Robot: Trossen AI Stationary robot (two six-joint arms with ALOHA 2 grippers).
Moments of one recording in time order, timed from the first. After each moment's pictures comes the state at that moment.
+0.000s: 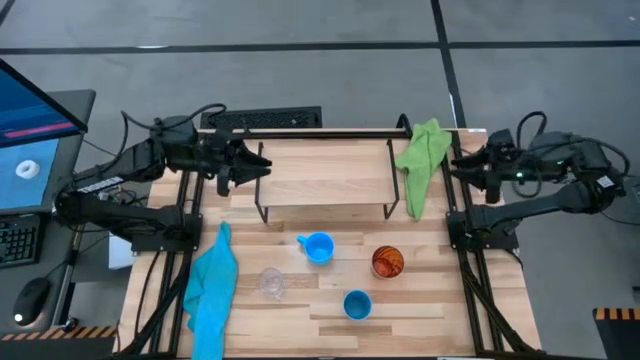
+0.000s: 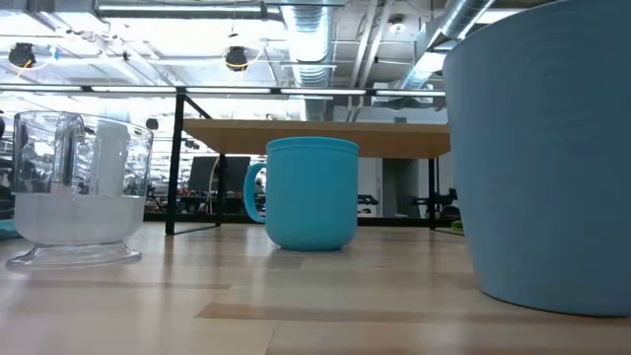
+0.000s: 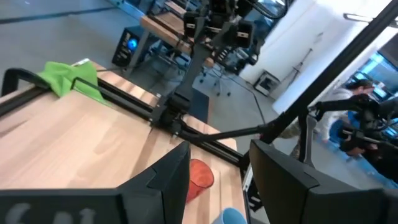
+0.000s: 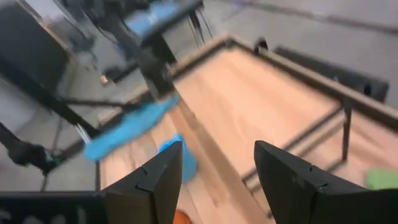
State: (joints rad) left arm 0.26 0.94 1.17 -0.35 0.30 -0.52; right arm 0.07 0.60 1.27 -1.14 0.23 0.55
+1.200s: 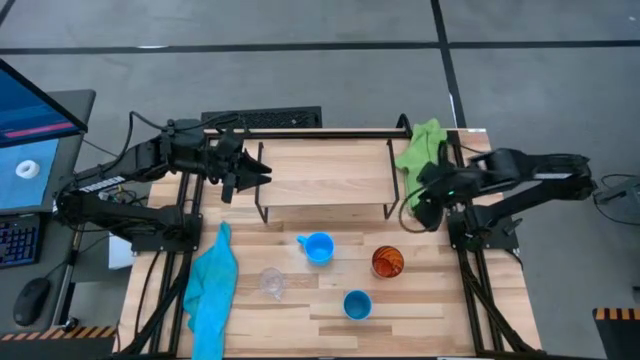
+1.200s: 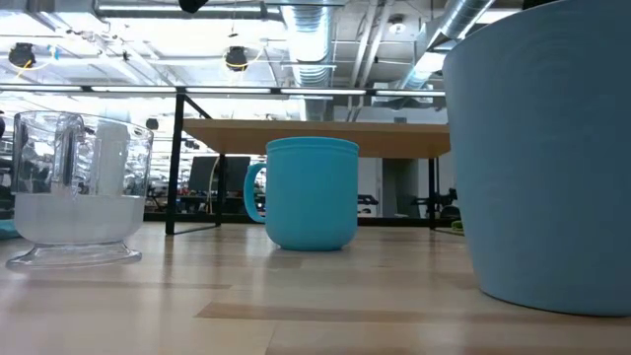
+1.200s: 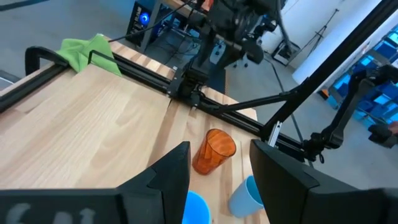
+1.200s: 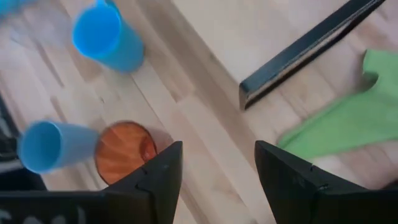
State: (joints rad) left arm 0.26 0.95 1.17 -0.48 0.30 -0.40; right arm 0.13 1.06 1.27 -1.35 0.12 0.68
